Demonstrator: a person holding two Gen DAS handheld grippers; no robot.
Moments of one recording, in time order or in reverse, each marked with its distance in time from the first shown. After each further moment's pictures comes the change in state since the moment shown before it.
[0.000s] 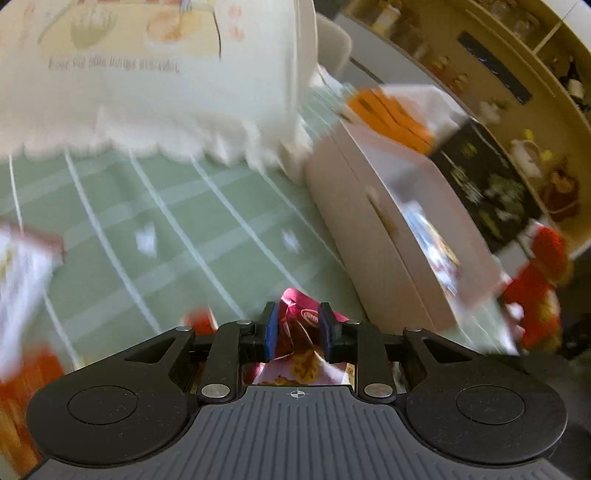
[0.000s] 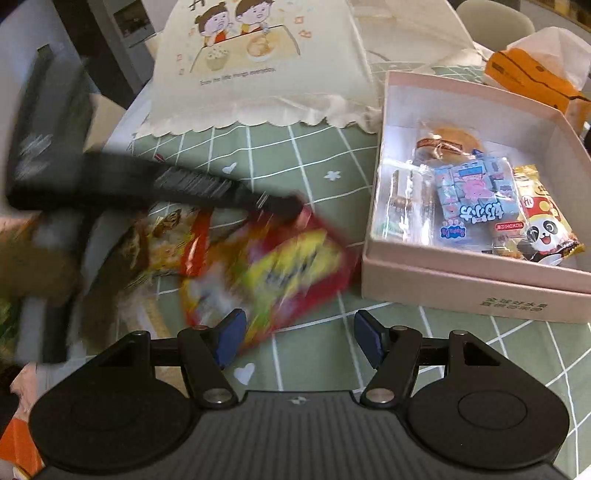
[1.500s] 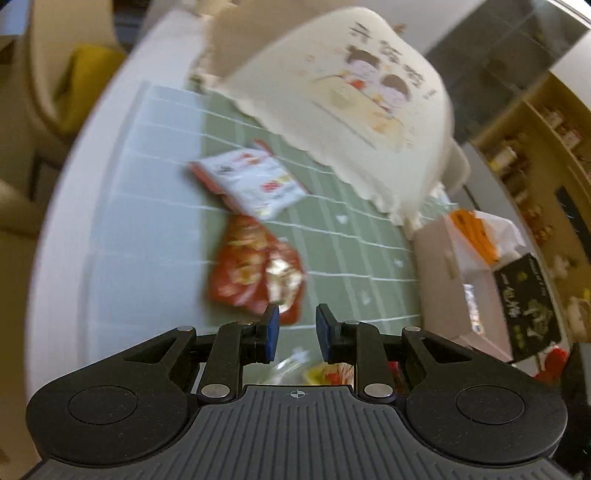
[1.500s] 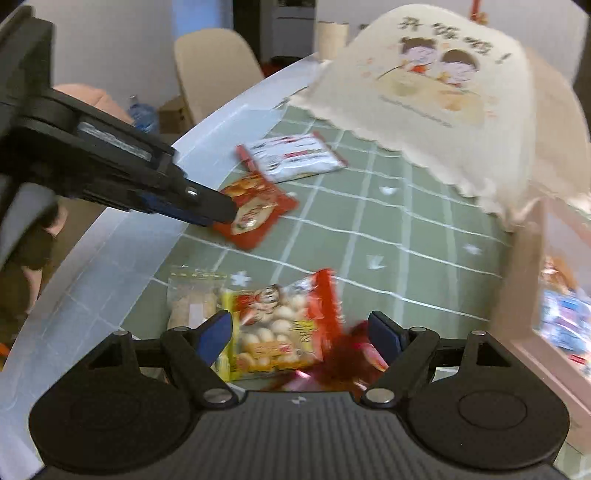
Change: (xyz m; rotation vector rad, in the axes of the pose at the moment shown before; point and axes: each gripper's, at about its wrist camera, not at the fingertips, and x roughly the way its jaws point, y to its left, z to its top) left arm -0.145 0.023 -0.131 -0.451 -0.333 0.285; right arm -0.003 0.094 -0.032 -0.546 -0.061 0.108
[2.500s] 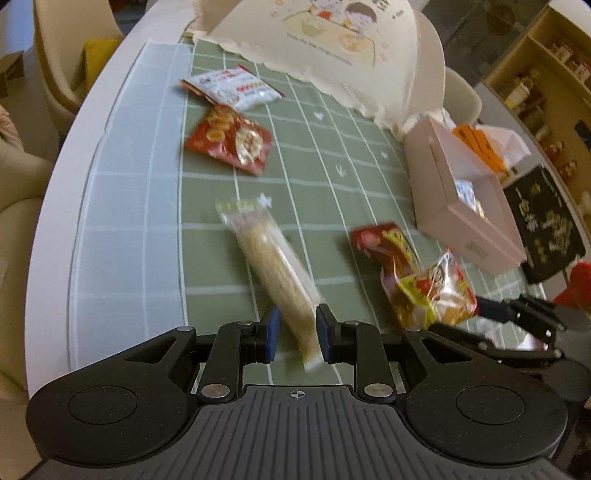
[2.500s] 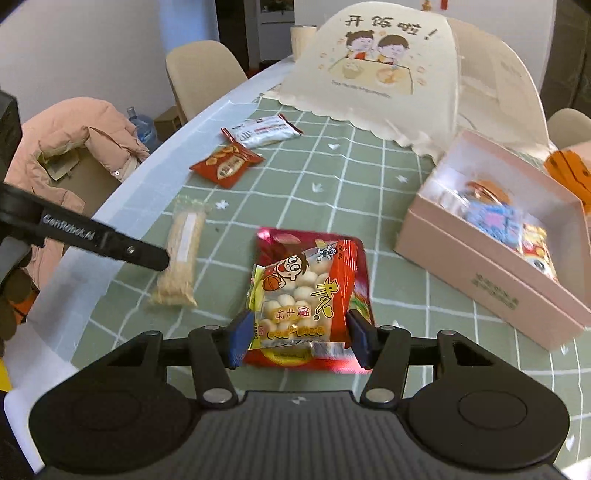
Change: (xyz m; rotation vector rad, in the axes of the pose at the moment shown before) left arm -0.022 -0.063 -0.100 0.103 0.111 0.125; right arm -0.097 -0.045 -0.088 0.078 -0.015 0.009
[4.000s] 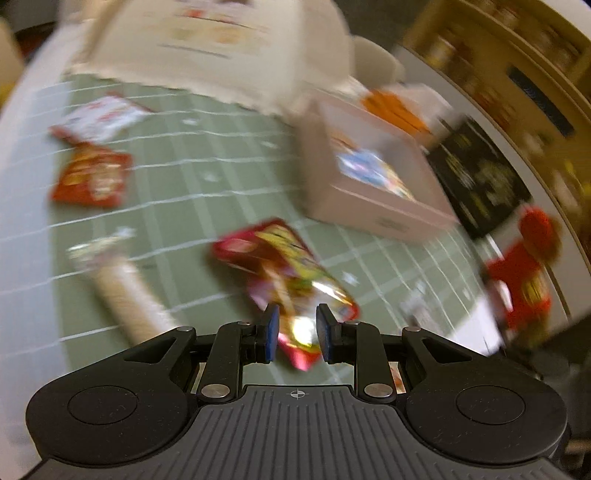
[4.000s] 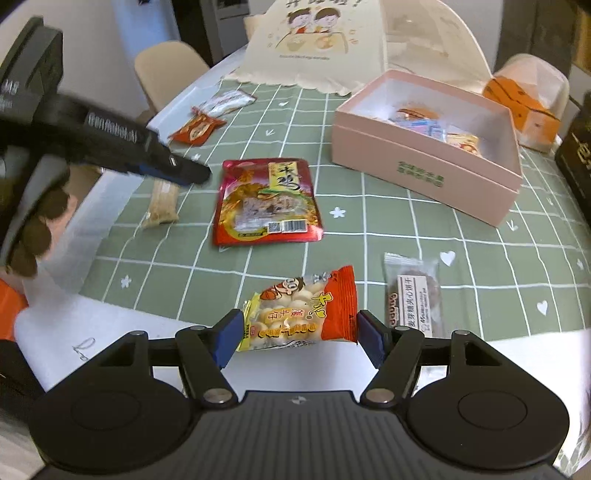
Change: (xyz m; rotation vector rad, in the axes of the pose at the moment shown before) left arm 0.015 -0.087 0.006 0.234 0.034 -0.158; right arm -0.058 -0.027 -0.078 0.157 0.039 -0.025
